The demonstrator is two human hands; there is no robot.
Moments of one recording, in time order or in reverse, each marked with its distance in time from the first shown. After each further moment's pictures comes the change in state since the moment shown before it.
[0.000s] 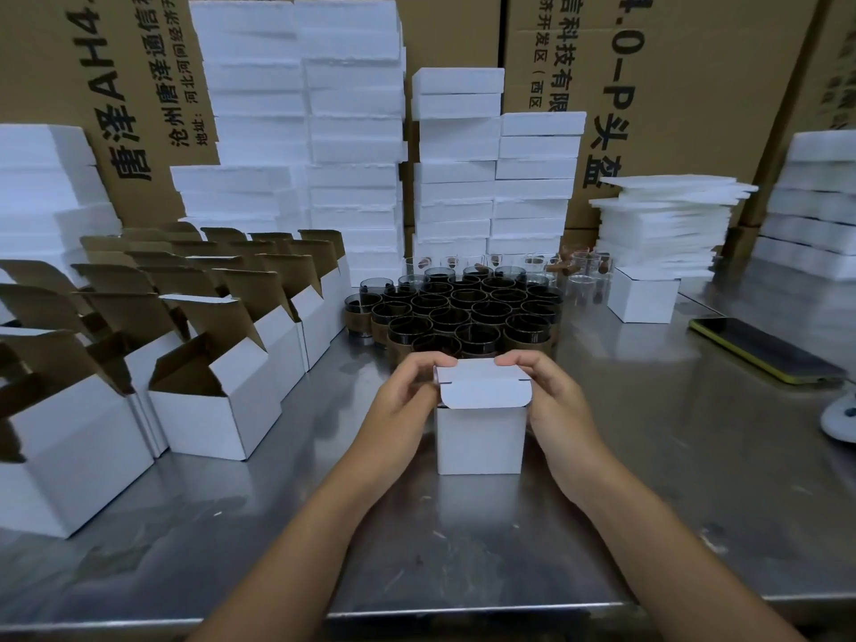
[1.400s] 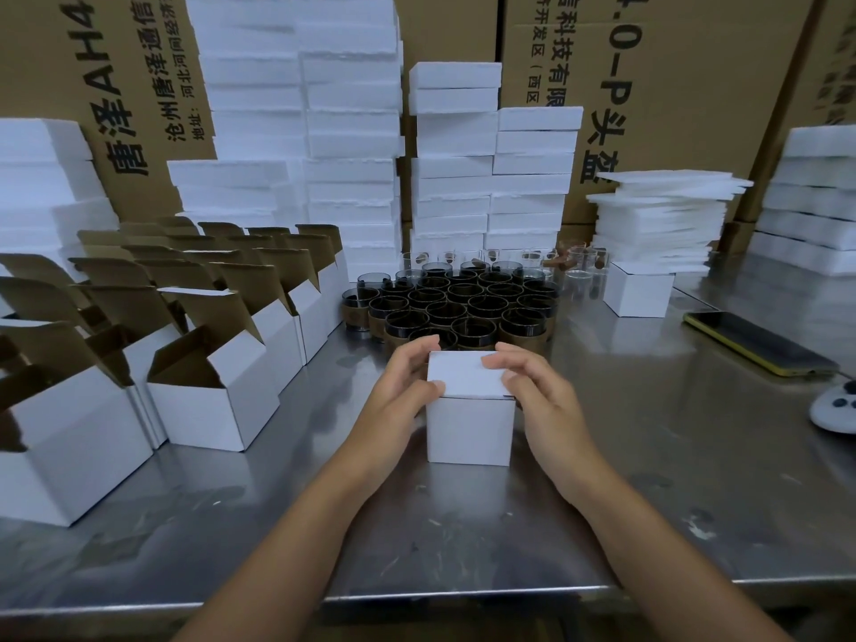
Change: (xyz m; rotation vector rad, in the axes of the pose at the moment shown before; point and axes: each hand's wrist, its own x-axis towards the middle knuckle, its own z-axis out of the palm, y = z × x) left_hand -0.005 0.000 0.000 -0.076 -0.022 -0.045; right_hand -0.010 0.002 0.001 -0.131 -0.044 -0.142
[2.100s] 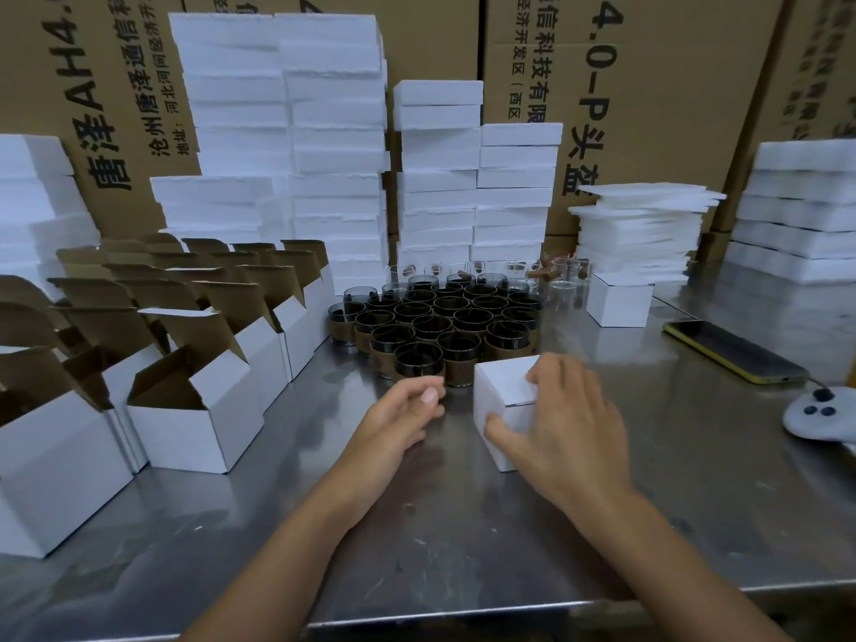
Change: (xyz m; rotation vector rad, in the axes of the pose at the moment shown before) left_hand 0.000 -0.009 0.000 0.029 -0.058 -0.063; right_hand -0.012 -0.018 -0.024 -1.214 0.176 -0.127
